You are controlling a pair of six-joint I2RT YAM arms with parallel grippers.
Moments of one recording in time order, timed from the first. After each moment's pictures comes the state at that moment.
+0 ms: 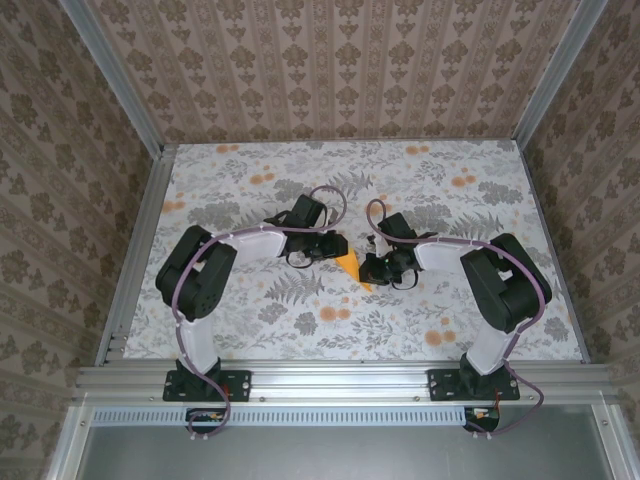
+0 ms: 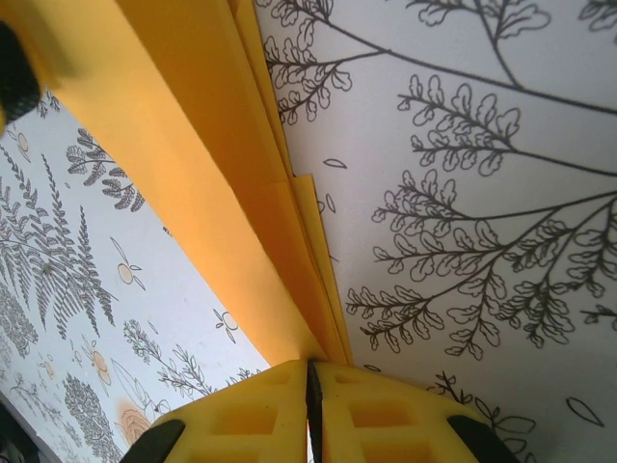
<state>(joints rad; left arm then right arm) -0.68 1.89 1.13 -0.17 0.45 -0.64 0.44 1.75 0.86 -0.29 -0.46 0.52</state>
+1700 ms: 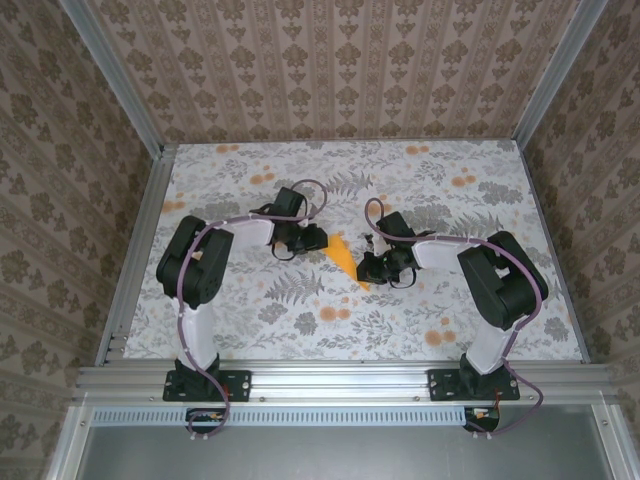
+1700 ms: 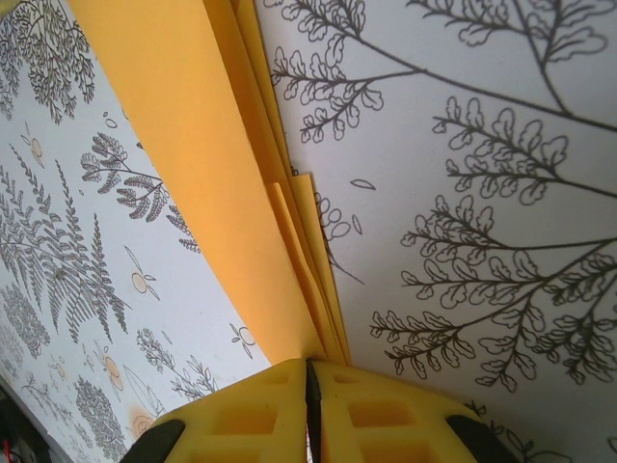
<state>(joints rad) -0.52 1.97 1.17 -0.24 0.45 -0.56 0.44 1.78 0.88 -0.29 -0.48 0.52</state>
